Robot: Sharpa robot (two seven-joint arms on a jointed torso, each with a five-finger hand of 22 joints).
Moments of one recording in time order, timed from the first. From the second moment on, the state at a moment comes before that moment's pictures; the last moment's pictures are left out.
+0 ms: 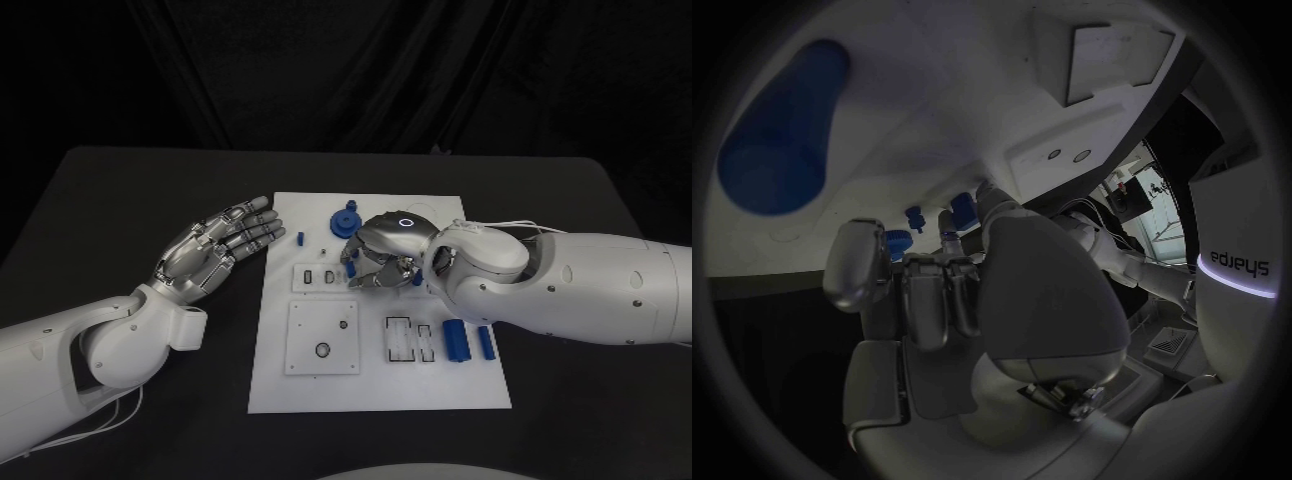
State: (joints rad) left arm 1.22 -0.96 -0.21 1.59 0.15 0.23 0.68; left_hand 1.31 0.17 0.28 0.14 0.64 0.56 0.17 0.13 0.06 0.36 0.30 0.48 0.07 0.23 0.29 0.45 0.06 0.09 0.17 0.29 0.11 0.04; right arm 1.36 -0.81 -0.25 1.72 -1.64 -0.33 -0.21; right_hand 1.41 -0.16 0.15 0.27 0.08 0.89 0.11 0.08 0.24 1.46 0.01 1.57 1.31 1.47 -0.05 1.57 1.31 0.09 1.40 0.07 1.20 1.31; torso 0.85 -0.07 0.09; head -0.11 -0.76
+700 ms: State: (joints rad) left arm 1.21 -0.96 -0.21 1.59 0.15 0.23 0.68; left_hand 1.31 0.16 0.28 0.14 0.64 0.56 0.17 0.13 0.06 0.36 0.30 0.48 0.07 0.23 0.29 0.45 0.06 0.09 0.17 0.29 0.11 0.04; right arm 1.36 -0.83 -0.25 1.73 -1.64 -0.36 -0.19; right_hand 1.43 -0.20 0.13 0.29 0.07 0.59 0.08 0.06 0.14 1.46 0.00 1.56 1.31 1.47 -0.05 1.57 1.31 0.09 1.40 0.06 1.17 1.31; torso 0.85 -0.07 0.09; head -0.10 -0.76
